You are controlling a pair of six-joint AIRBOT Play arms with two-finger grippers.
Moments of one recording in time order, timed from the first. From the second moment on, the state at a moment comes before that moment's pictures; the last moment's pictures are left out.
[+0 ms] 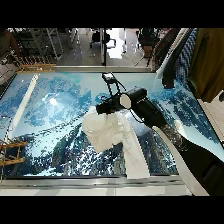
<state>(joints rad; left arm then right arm) 0.84 -0.95 0.77 1.66 -1.05 -1.48 0.60 -1.62 1.78 -1.46 1.12 1.73</state>
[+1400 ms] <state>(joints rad) 0.87 -1.10 0.80 1.61 -0.93 -1.46 0.60 -1.62 1.78 -1.47 1.18 1.72</state>
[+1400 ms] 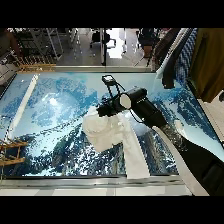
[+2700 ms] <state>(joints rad) 0.70 -0.95 1.04 0.35 -1.49 -0.53 0.57 -1.57 1.80 -1.54 1.10 1.71</state>
